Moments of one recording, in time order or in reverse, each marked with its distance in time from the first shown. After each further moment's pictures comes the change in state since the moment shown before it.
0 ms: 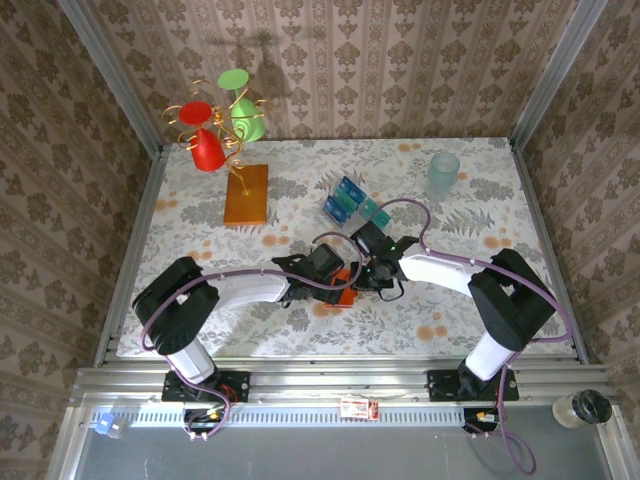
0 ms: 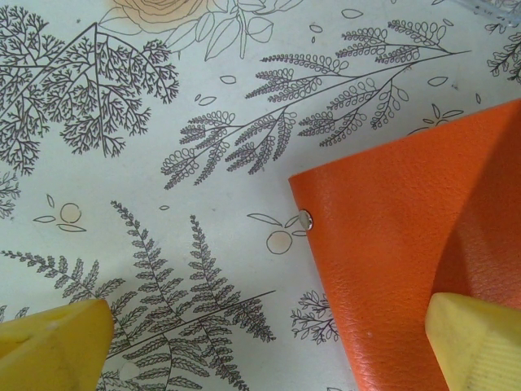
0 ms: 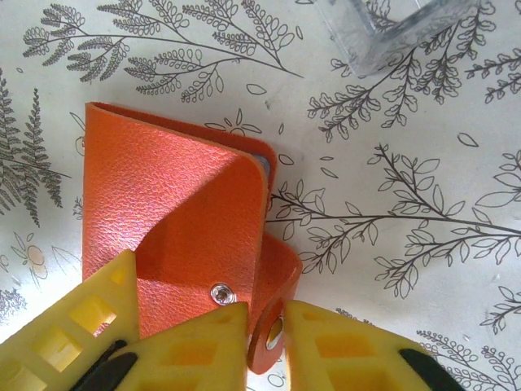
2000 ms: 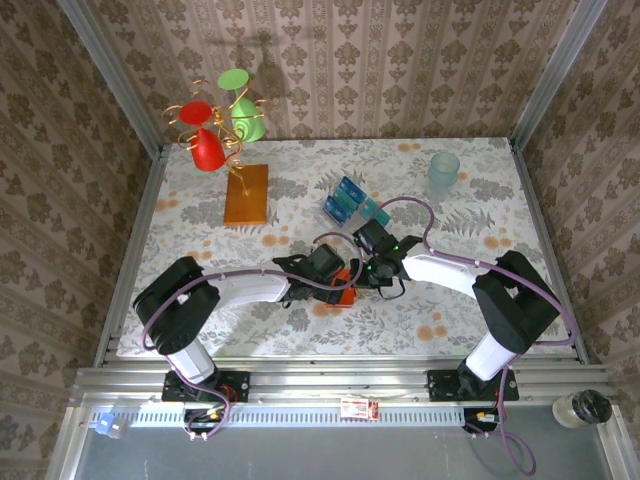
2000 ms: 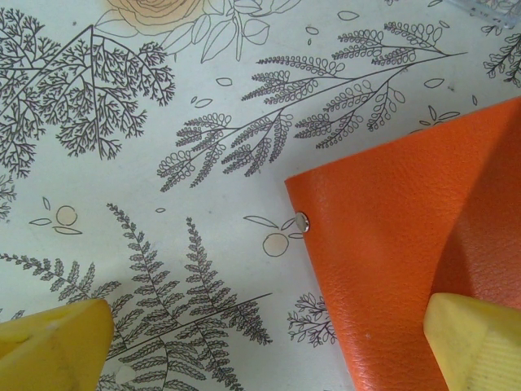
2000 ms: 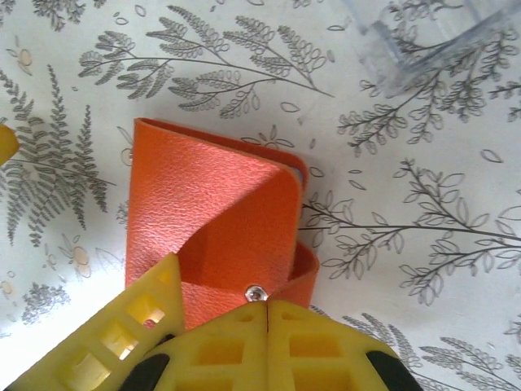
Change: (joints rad) left arm -0.004 0.003 0.000 0.007 -0.001 0.000; right arm -0.014 -0.023 -0.010 0.046 -0.054 0.016
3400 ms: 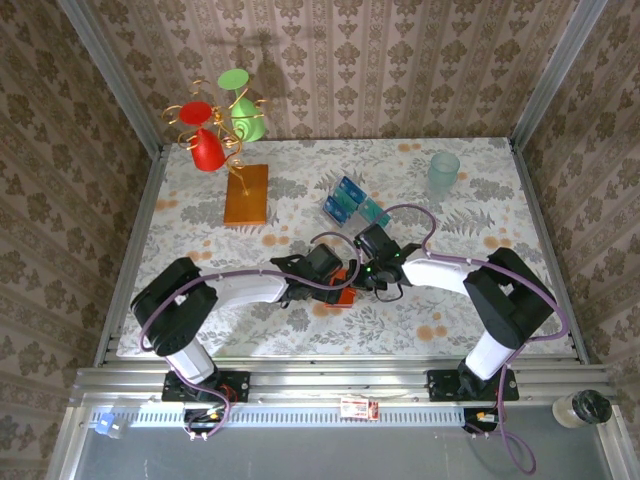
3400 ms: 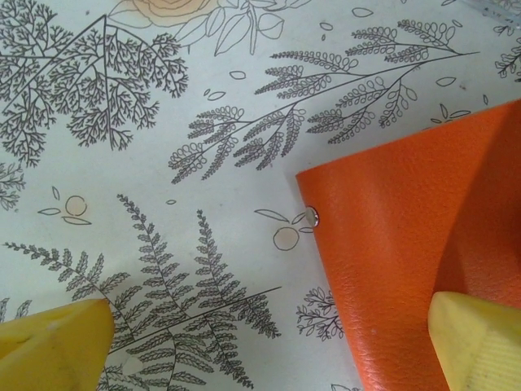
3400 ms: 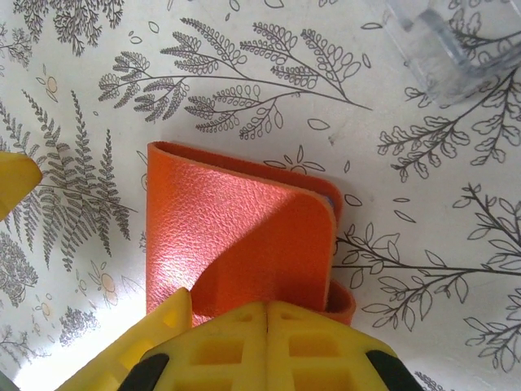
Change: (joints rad) left arm 0.013 -0.021 -0.018 0.003 0.014 -0.021; right arm -0.003 0.037 -0.087 0.204 -0.061 0.087
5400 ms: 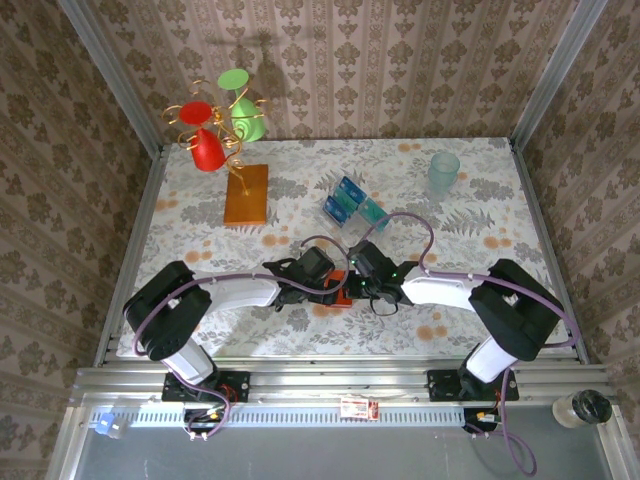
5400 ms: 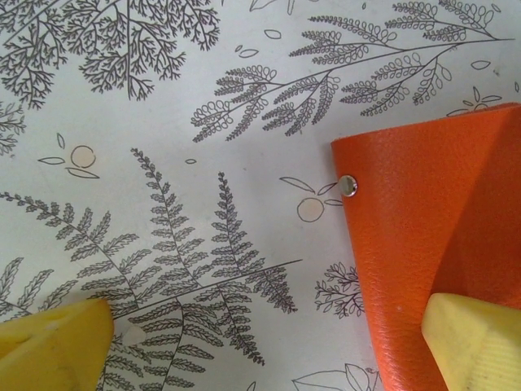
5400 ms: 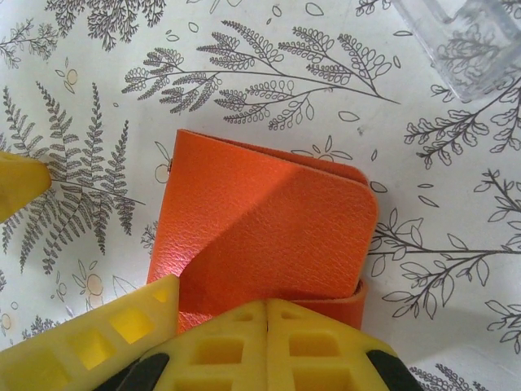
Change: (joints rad) left arm 0.012 -0.036 -0.074 0.054 0.039 -0.085; right arm 0.118 -0.068 -0.100 0.129 0.197 0.002
